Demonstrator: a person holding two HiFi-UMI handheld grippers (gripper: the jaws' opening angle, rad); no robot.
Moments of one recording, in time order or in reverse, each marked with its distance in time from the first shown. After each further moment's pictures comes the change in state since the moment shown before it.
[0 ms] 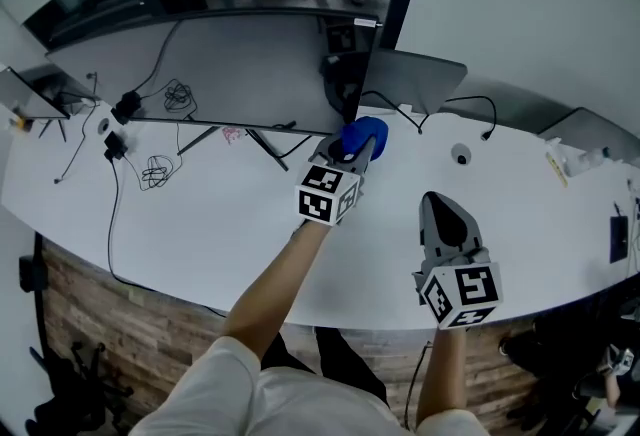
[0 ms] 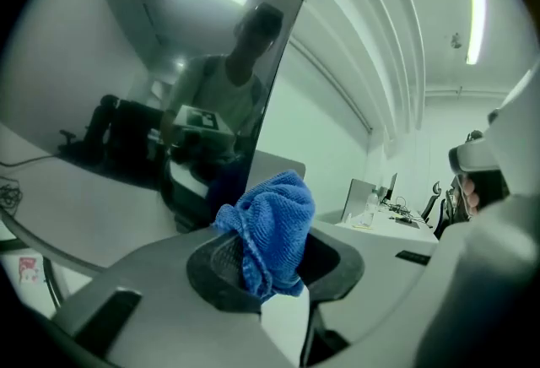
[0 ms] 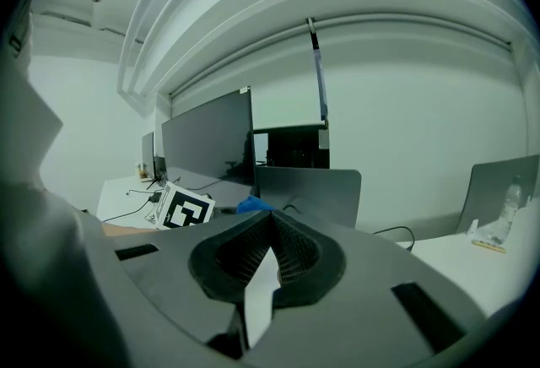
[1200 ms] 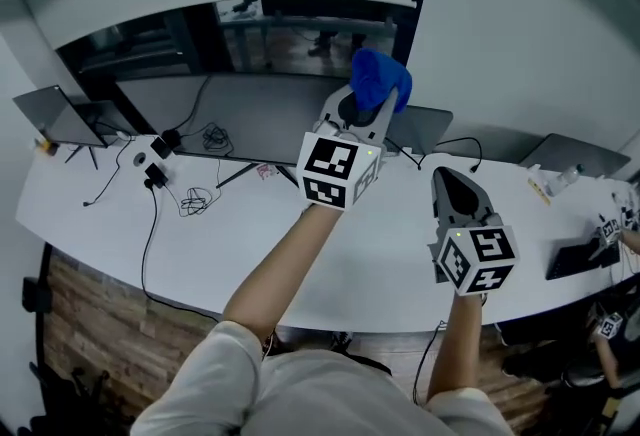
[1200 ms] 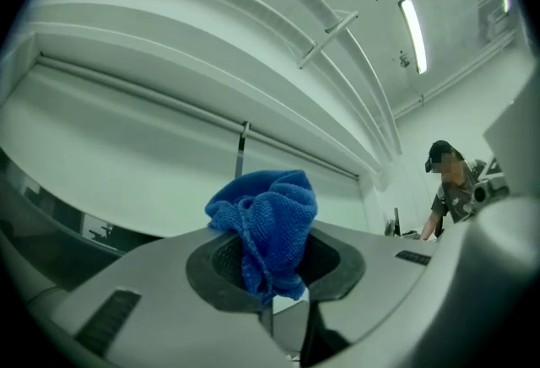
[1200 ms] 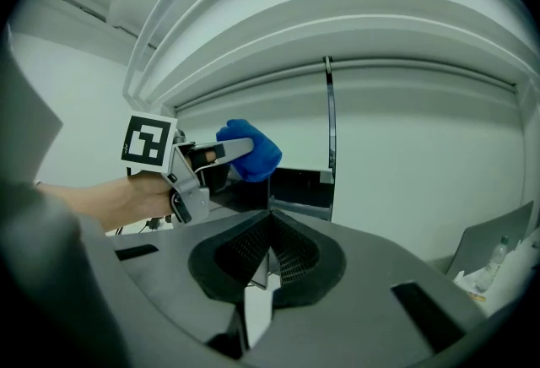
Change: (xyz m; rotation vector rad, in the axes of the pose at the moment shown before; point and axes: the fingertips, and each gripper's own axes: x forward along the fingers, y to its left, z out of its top) left arm -0.136 -0.053 0.306 0.244 -0.441 -0.003; right arm -0.044 0.051 0.154 -0.079 -0.121 -0.050
